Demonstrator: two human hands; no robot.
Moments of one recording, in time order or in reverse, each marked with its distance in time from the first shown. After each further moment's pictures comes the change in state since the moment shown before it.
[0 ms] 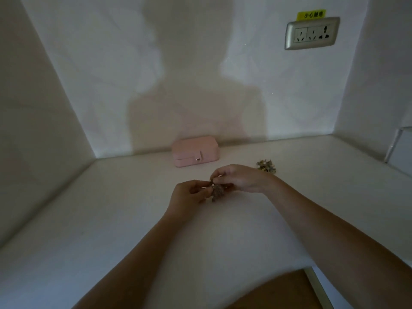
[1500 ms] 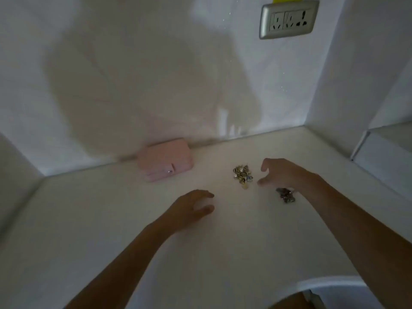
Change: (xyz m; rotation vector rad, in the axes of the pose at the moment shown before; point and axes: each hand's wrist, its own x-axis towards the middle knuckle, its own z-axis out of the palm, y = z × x) left_hand 0.067 0.024 0.020 0.473 -0.539 0.107; right_hand -0.072 -0.024 -0.112 -0.785 0.452 0.651
